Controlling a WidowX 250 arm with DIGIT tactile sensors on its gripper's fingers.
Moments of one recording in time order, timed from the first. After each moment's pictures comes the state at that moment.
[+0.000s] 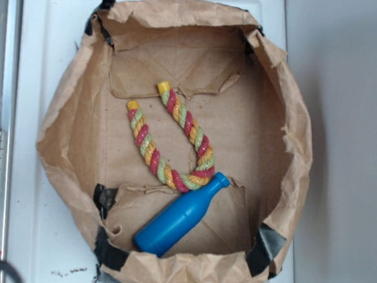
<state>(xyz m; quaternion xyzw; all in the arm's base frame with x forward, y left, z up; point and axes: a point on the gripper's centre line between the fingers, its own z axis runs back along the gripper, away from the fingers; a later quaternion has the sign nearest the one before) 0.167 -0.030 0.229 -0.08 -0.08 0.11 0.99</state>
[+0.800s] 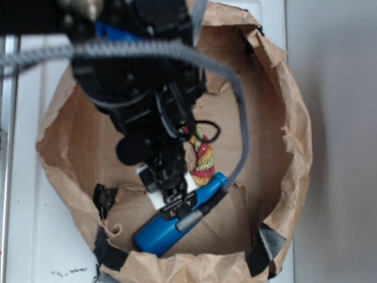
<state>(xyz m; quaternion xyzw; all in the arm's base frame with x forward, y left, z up) 0.260 0.015 0.151 -0.17 -0.12 0.28 0.94</state>
